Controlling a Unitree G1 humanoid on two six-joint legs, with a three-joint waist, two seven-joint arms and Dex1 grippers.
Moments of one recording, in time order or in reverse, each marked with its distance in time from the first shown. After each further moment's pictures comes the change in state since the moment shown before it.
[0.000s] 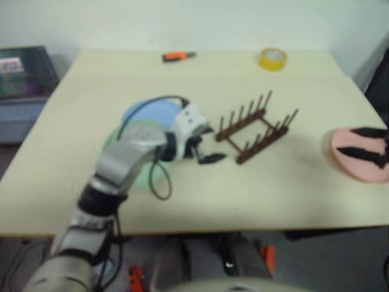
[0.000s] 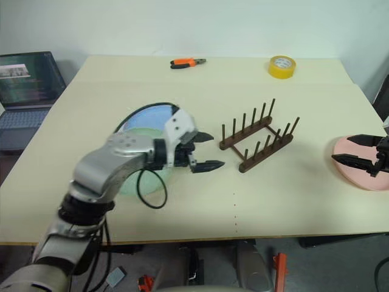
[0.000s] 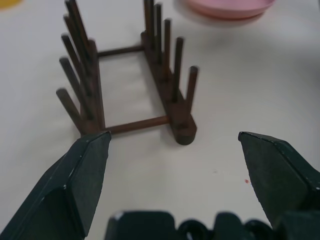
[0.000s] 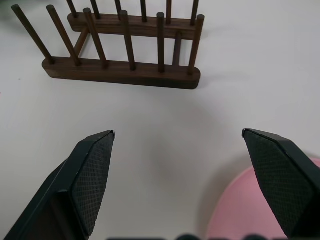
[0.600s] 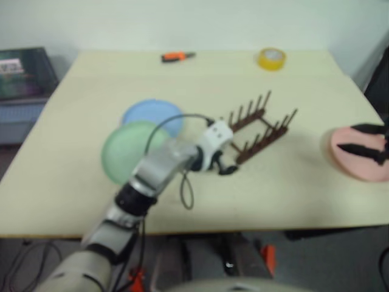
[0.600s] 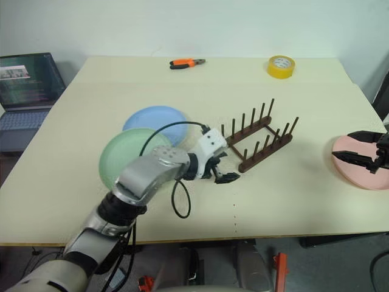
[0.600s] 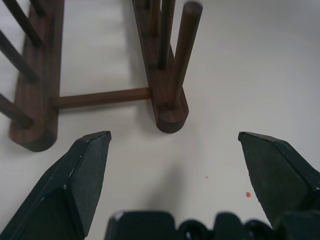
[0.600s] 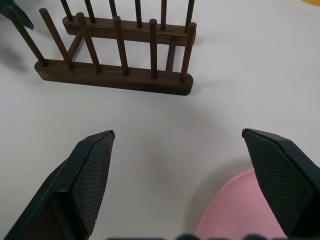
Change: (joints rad) left arm -0.020 -0.189 -0.182 0.100 0.115 0.120 0.145; right arm -0.087 0.013 0.040 0.097 -0.037 -0.072 0.029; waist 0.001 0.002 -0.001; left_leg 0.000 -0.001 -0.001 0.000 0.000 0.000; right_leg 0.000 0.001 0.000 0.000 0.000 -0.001
